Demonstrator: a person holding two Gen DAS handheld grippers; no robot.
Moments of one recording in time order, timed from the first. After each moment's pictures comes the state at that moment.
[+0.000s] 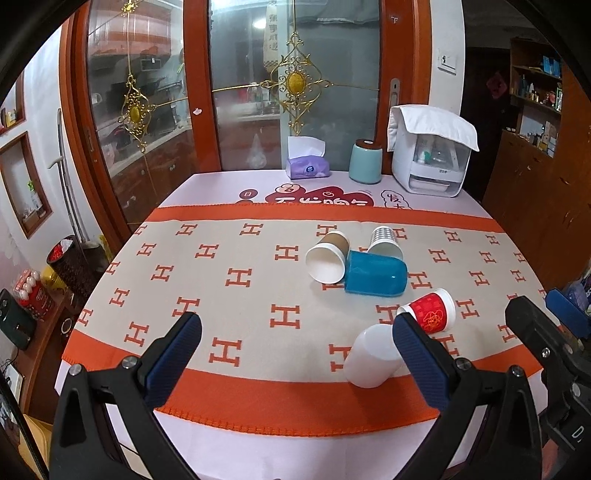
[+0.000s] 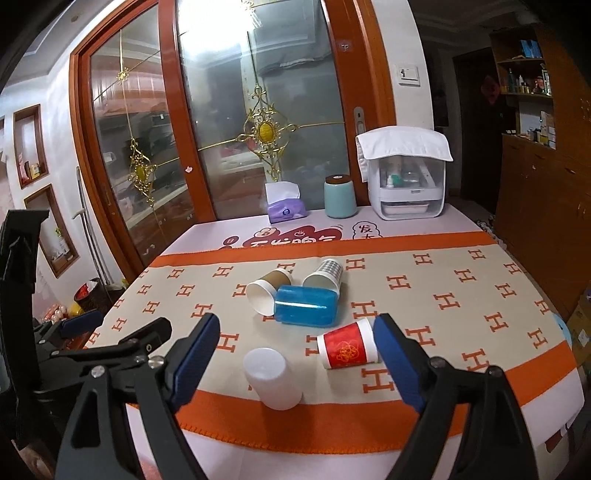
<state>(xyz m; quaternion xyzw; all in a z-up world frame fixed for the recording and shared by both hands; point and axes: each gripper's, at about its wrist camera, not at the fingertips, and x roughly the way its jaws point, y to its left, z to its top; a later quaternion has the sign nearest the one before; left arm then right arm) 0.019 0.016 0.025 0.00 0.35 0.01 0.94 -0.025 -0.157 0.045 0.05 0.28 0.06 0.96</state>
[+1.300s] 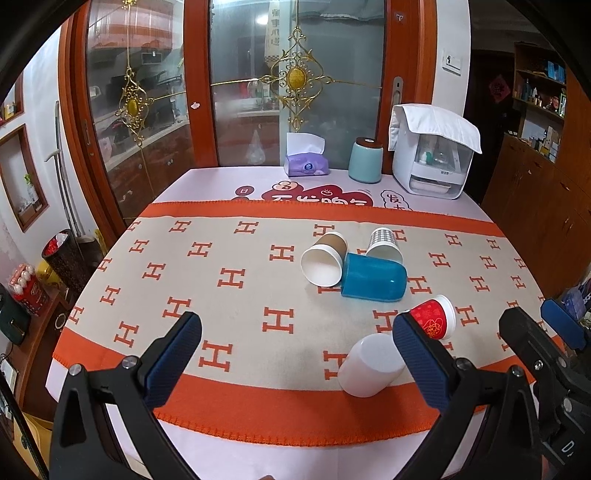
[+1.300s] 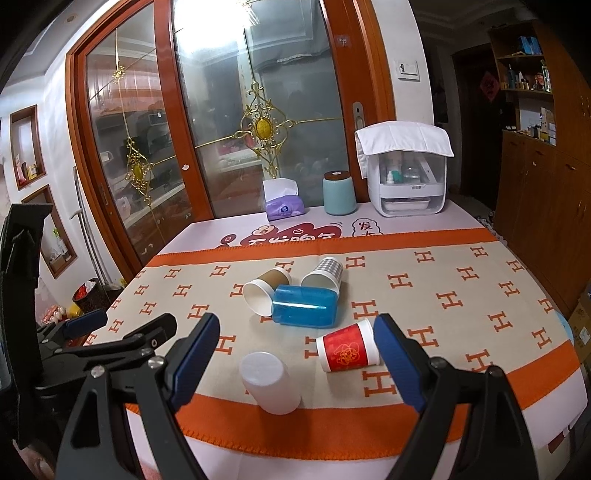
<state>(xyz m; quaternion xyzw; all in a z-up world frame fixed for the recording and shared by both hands) 0.036 0.013 0.020 -0.02 0.36 0.01 0.93 -0.013 -0.151 0.036 0.05 0.29 0.06 0.95</state>
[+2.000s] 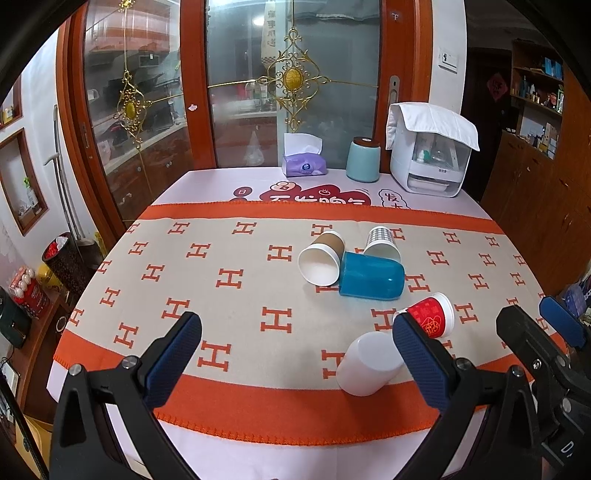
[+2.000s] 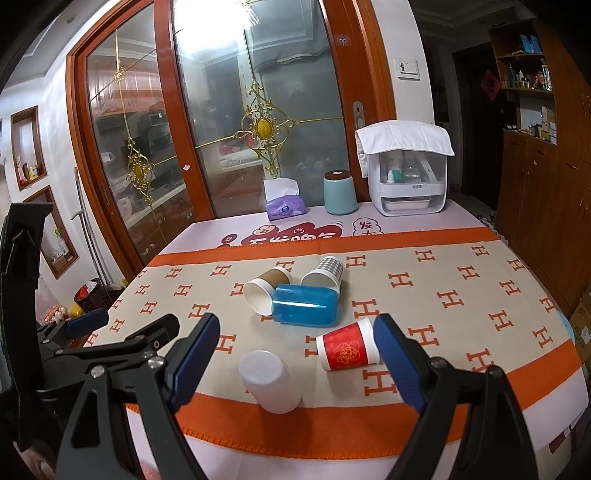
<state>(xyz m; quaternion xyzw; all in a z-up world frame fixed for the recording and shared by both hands) 0.035 0.010 0.017 -0.01 0.36 0.01 0.93 -0.013 -0.150 0.035 0.05 0.29 0.06 0.95</state>
